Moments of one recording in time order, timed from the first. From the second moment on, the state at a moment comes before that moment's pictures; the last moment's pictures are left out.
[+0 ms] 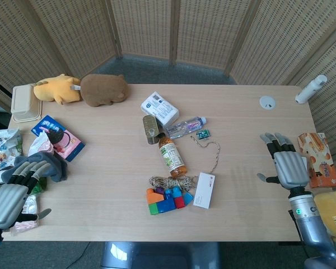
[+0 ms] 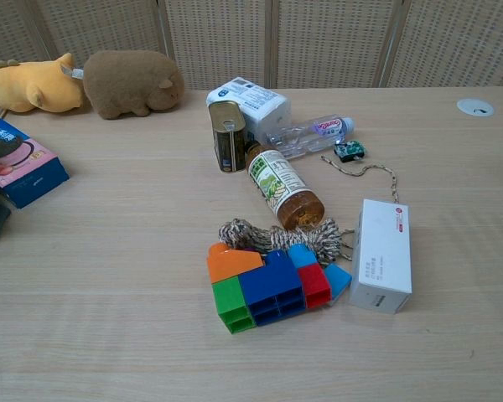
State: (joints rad) left arm -0.15 -0.85 0.07 -2.01 1.60 1.34 0.01; right arm 0.37 -1.13 0.16 -1.73 -1.26 1.23 -0.19
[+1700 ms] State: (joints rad) left arm -0.17 -0.84 0.06 -1.99 1.60 1.32 -0.02; right arm 0.62 -1.33 0.01 -1.59 -1.53 0.86 -0.21
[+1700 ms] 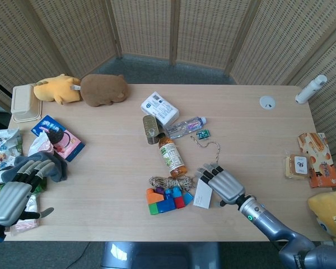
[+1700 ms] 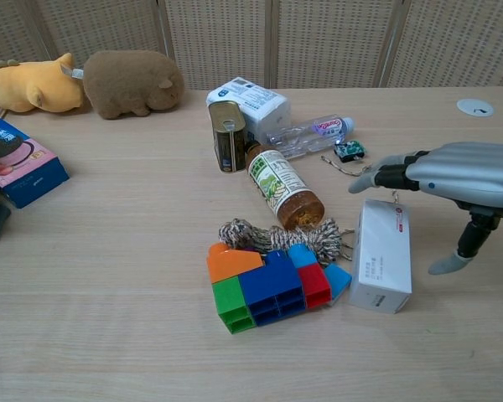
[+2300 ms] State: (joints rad) left arm -0.17 -0.84 0.06 -2.00 1.60 1.32 -0.02; right arm 0.67 -1.39 -0.03 -1.45 -1.56 0.82 -0.16
